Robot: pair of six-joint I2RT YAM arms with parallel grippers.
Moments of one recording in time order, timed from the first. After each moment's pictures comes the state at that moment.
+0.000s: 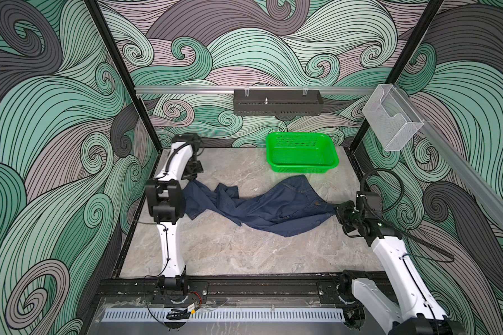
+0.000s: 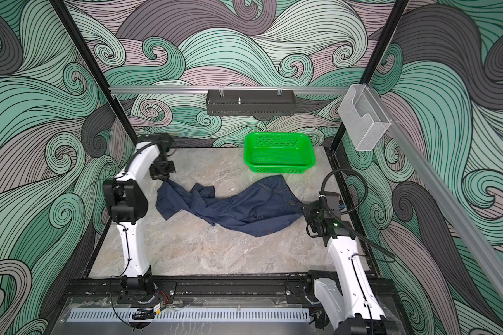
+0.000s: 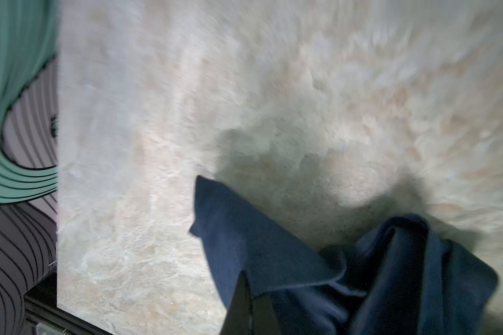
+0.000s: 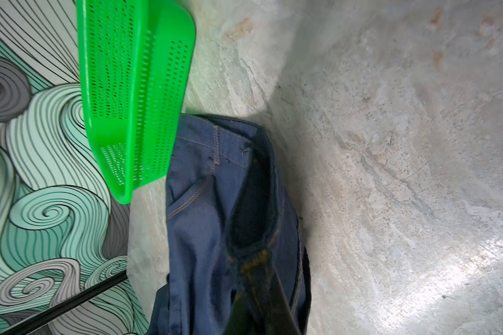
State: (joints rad) left arm 0.03 2.10 2.12 -1.47 -0.20 -0.46; right arm -0.07 0.88 0.73 -0.68 -0.12 1.10
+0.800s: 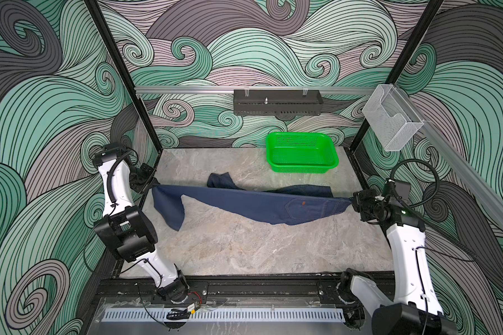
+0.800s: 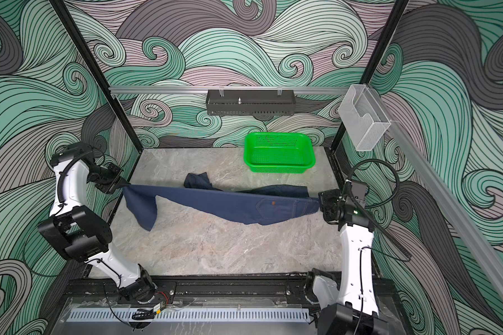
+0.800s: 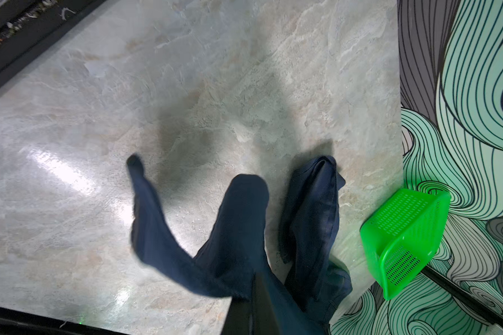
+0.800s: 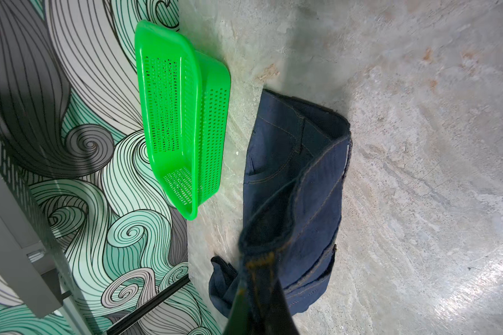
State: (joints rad) left arm 0.51 1.74 1.77 -1.36 0.38 -0.53; right arm -0.32 1.00 0.97 -0.83 -0.31 1.09
